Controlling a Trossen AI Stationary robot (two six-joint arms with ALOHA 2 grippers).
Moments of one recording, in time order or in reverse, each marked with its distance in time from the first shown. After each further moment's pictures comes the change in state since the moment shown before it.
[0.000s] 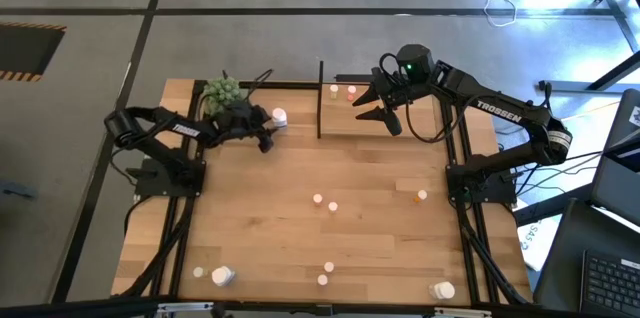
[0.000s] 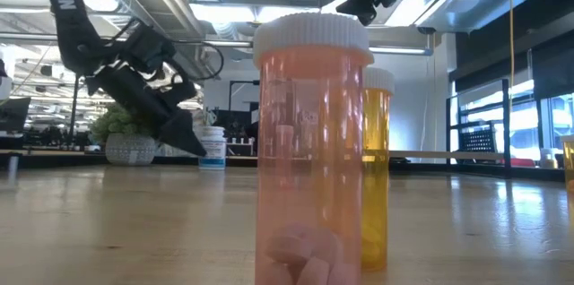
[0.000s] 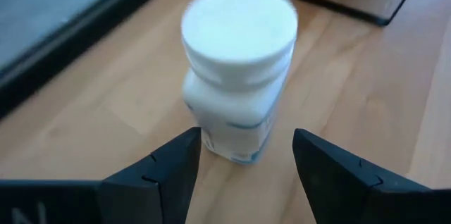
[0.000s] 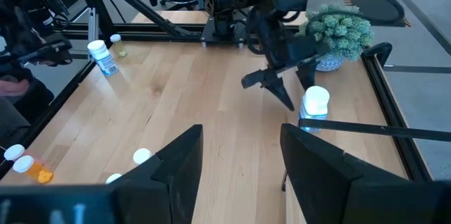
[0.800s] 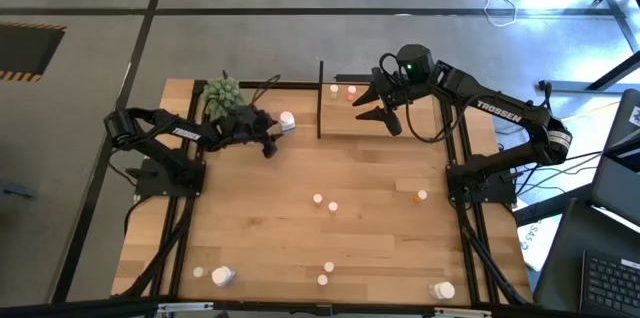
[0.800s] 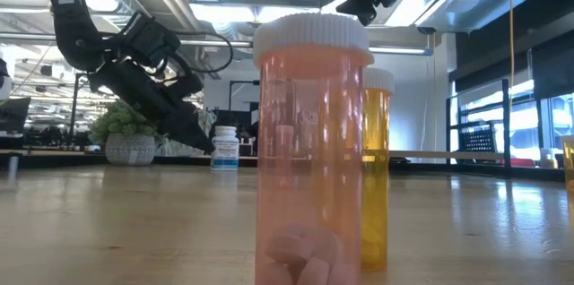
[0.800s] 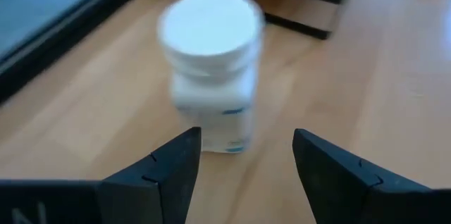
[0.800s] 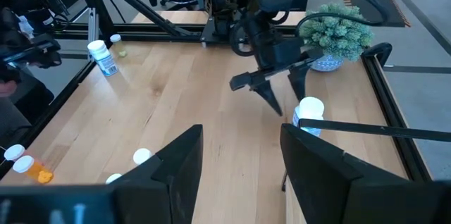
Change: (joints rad) left arm -0.109 -0.014 0.011 0.009 -0.049 -0.025; right arm 0.000 0.000 0.000 0.000 0.000 0.000
